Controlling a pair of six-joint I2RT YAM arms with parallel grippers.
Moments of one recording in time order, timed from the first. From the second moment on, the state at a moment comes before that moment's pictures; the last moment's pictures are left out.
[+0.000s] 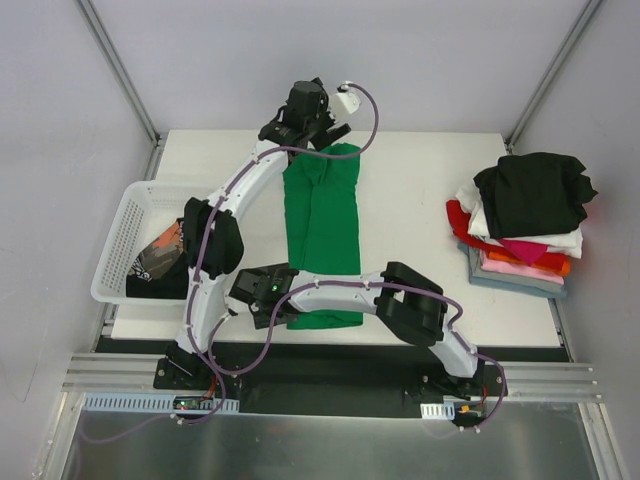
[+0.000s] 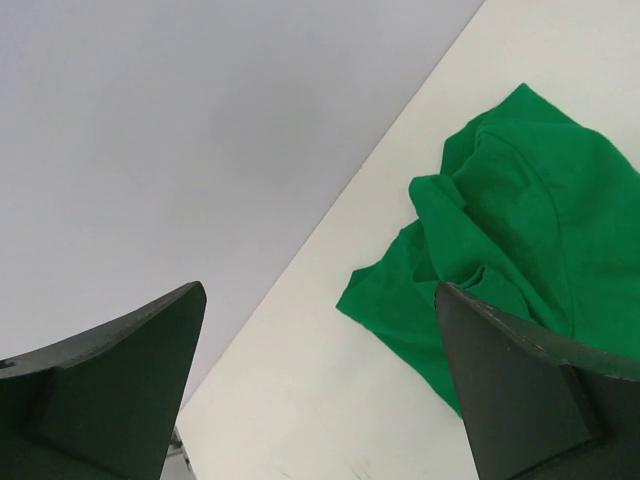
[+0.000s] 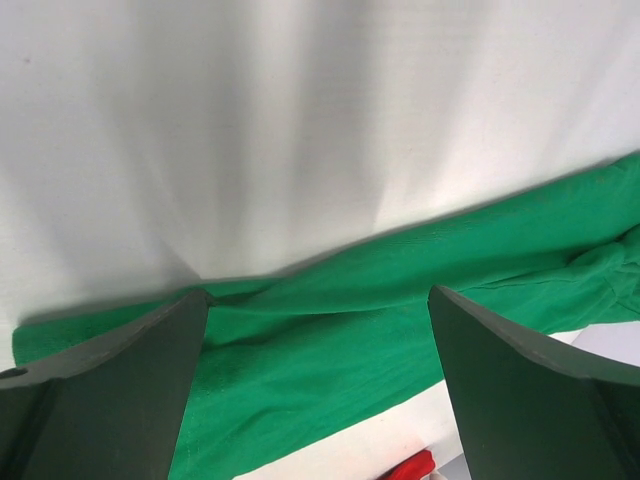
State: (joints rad) left arm -0.50 2.24 2.22 -0.38 -0.07 0.71; right arm 1.33 2.16 1.65 -0.70 0.41 -0.58
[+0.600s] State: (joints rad) left arm -0.49 2.17 2.05 -0.40 -0.14 0.71; right arm 1.34 2.11 1.65 -0.69 0.53 -0.58
